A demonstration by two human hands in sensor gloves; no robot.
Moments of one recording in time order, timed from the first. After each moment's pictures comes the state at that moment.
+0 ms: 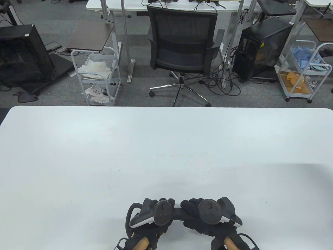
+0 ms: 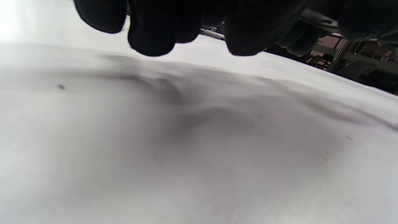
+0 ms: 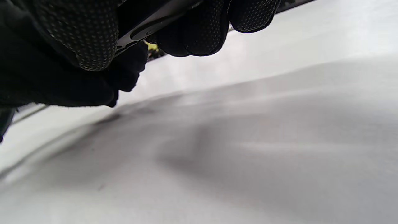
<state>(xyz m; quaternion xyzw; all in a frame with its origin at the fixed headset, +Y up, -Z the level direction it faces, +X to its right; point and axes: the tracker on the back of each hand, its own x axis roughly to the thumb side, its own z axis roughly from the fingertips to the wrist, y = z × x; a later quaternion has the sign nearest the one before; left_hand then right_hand) -0.075 -0.746 -0.269 -0.15 -0.24 0.12 0.95 0.136 -0.733 -0.271 0.25 0.10 0.94 0.20</state>
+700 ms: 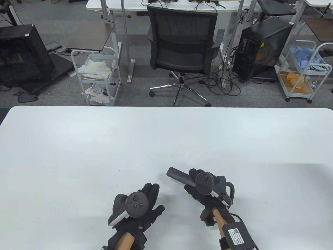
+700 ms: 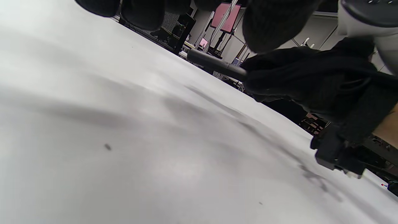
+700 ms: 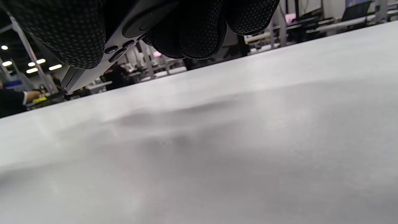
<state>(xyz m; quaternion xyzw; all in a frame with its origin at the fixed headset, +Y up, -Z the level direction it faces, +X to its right) -0.128 -0.733 -0.277 -0.11 -0.19 0.25 0.94 0.128 -0.744 -0.354 0.06 0.01 0.99 0.13</state>
